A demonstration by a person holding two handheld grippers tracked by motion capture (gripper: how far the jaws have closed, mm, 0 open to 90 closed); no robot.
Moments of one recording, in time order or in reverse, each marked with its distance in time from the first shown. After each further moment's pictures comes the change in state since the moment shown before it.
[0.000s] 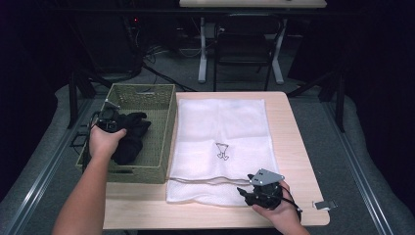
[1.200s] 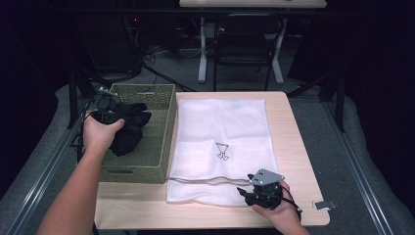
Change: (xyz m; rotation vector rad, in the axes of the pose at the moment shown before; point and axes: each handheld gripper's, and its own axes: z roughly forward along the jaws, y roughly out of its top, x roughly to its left) left arm -0.026 0.013 -0.054 -0.113 -0.018 0.095; right arm 0.000 0.000 0.000 -0.003 -0.001 0.000
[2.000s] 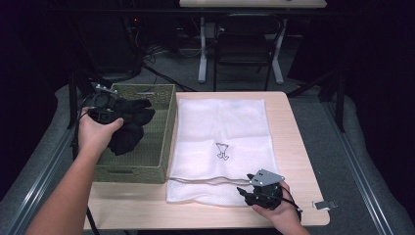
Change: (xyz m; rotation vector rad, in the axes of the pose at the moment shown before) left arm -0.020 -0.001 -0.034 -0.053 -0.039 0.083; right arm 0.001 0.001 -0.001 -0.014 -0.001 -0.021
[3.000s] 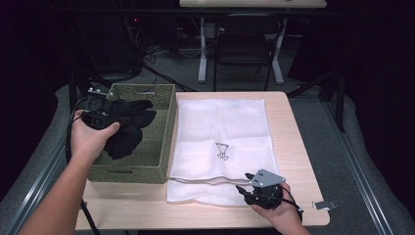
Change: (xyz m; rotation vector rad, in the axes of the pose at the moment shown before) left arm -0.013 -0.012 -0.030 -0.039 -0.039 0.050; right arm 0.006 0.009 -0.008 -0.041 -0.006 -0.011
